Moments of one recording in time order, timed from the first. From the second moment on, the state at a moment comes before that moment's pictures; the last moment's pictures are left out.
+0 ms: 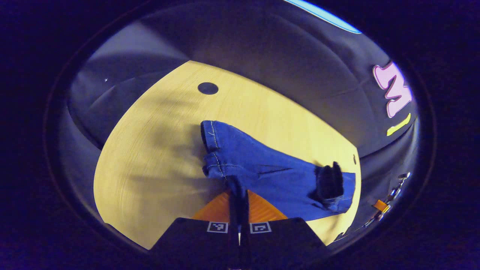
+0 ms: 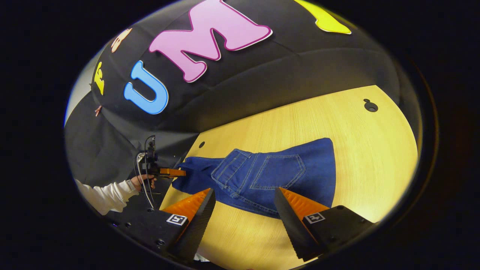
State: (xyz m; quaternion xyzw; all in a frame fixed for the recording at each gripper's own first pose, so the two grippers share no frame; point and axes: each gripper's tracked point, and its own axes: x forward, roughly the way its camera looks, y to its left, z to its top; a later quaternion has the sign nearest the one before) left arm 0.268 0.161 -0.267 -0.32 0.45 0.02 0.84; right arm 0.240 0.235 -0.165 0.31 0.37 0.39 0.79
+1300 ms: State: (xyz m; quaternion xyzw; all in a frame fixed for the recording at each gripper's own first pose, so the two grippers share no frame) left arm 0.399 -0.340 -0.245 -0.21 0.57 -0.20 0.77; right arm 0.224 0.063 -0.180 0.27 0.32 0.29 0.86
